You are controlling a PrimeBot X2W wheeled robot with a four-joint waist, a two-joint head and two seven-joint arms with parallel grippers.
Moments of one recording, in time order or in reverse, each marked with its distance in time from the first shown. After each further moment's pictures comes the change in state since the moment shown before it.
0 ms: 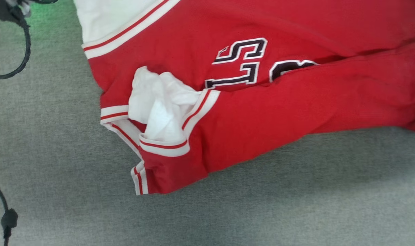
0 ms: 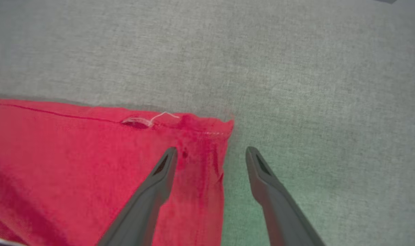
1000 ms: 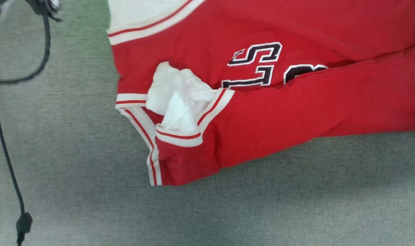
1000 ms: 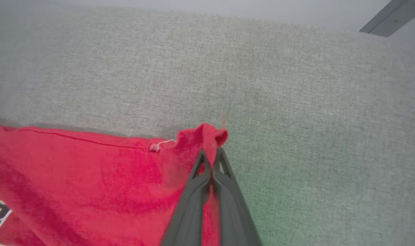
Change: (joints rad) left arm 0.052 -0.011 0.087 -0.182 -0.078 -0.008 -0.164; right arm -0.039 0.004 -0.011 0.048 -0.003 0.000 -0.004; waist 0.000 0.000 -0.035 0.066
